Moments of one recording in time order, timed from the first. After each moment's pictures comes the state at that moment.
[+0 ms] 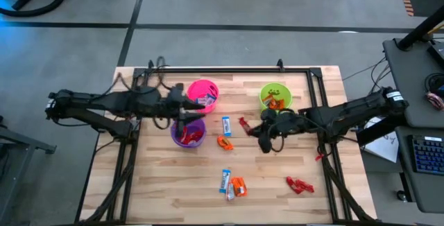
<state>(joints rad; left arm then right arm) -0.09 1.07 1.06 -0.22 -0.15 -0.23 0.19 1.21 0.86 -0.17 0.19 0.67</state>
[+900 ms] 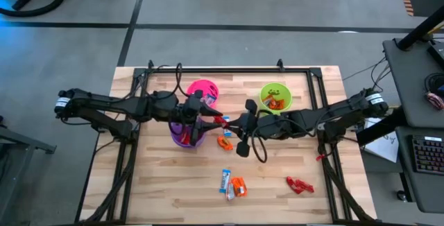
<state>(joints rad) -0.09 1.24 1.06 0.04 -0.03 -0.19 0.24 1.50 1.26 -0.12 0.42 0.12</state>
